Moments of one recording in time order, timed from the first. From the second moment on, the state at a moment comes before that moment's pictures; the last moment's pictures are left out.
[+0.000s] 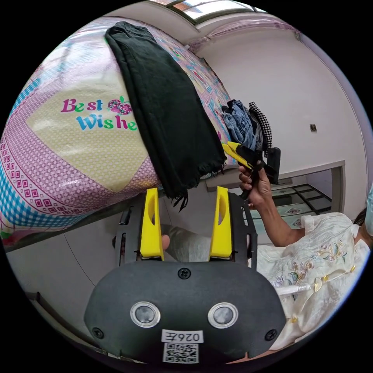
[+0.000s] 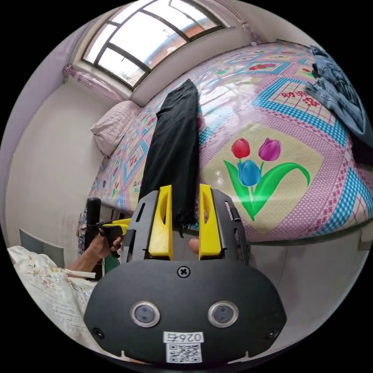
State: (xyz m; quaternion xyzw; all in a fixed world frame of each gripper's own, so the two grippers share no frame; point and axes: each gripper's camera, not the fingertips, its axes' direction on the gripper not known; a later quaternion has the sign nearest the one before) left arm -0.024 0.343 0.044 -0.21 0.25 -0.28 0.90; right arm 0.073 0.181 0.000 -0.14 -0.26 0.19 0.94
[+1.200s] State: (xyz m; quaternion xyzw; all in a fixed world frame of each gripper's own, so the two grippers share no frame) left arm -0.067 0.333 0.055 -0.25 0.23 -0.36 0.87; right arm 0.180 0.209 -0.020 -0.18 -0.30 0.18 0.92
